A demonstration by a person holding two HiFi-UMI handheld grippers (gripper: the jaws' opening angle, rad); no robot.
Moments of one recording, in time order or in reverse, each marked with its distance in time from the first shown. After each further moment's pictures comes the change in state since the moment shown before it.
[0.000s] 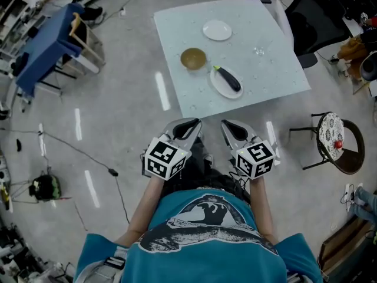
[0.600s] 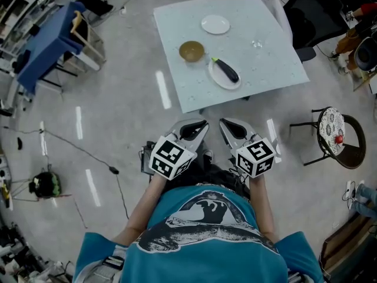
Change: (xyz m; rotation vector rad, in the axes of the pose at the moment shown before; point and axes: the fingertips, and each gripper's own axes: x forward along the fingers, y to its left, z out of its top) left arm -0.005 -0.052 -0.019 0.050 0.033 -0.073; right arm -0.023 0.023 -0.017 -0.015 -0.016 0.048
